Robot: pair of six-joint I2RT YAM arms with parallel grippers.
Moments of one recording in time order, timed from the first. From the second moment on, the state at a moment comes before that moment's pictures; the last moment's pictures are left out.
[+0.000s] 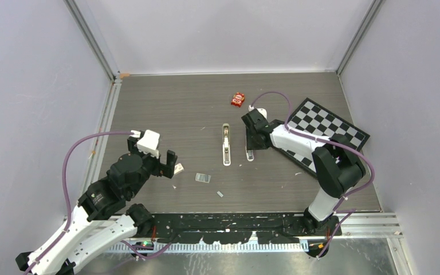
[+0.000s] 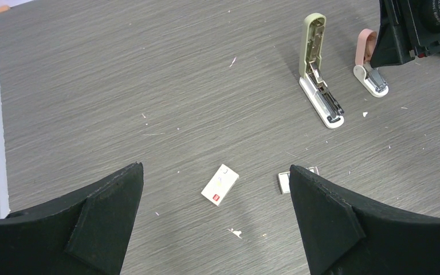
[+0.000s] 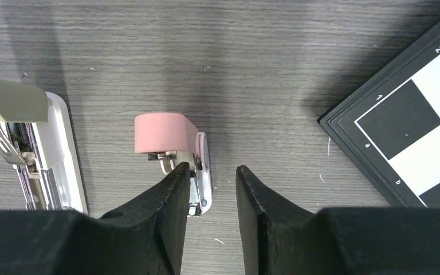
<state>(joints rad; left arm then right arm) -0.81 0.48 0.80 -0.68 -0.43 -0.10 0.60 1.69 1.07 -0.47 0.25 0.50</state>
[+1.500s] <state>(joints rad) -0.81 0.52 0.80 -0.68 -0.46 -0.15 0.60 1.63 1.03 -0.45 0.21 0.51</state>
